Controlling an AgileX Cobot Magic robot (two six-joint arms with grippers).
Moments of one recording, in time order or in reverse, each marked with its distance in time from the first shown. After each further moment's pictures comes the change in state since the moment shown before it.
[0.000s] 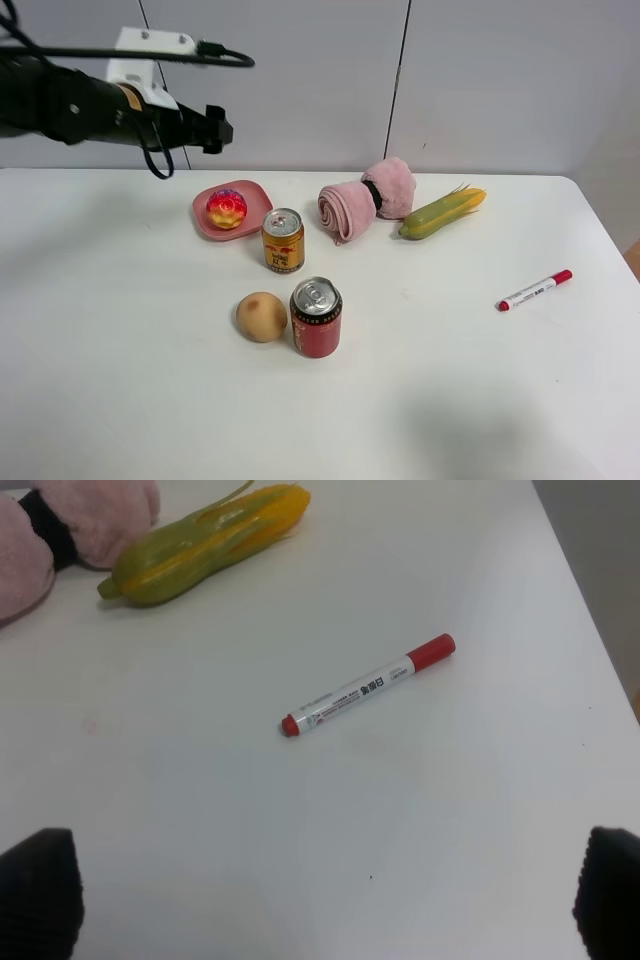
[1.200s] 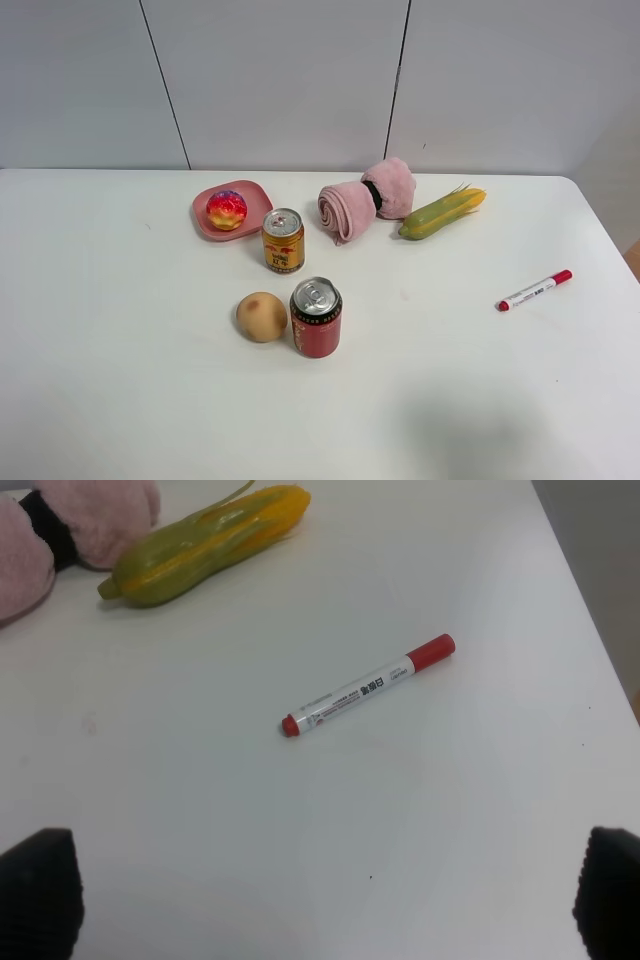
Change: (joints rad) left arm 0.527 -0.999 0.025 -0.152 0.992 0.423; right arm 0.000 0.000 0.000 0.000 0.000 0.000
